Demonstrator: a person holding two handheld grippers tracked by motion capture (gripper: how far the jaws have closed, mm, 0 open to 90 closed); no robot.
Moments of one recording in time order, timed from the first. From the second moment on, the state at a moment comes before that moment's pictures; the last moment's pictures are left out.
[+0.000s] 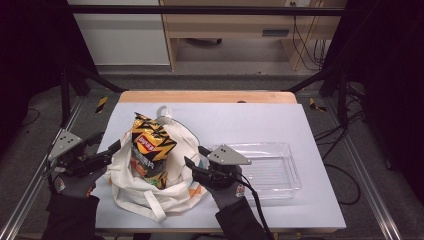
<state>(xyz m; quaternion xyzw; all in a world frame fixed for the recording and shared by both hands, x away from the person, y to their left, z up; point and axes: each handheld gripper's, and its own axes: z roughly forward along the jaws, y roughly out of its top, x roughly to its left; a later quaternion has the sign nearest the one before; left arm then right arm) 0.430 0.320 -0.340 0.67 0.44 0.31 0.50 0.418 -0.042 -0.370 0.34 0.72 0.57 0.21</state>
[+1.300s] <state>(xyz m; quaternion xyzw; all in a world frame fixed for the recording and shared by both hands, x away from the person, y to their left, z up) 0.492 0.293 -0.342 0.69 0.44 0.28 0.49 0.446 0.004 -0.356 0.34 0.73 0.57 0.17</state>
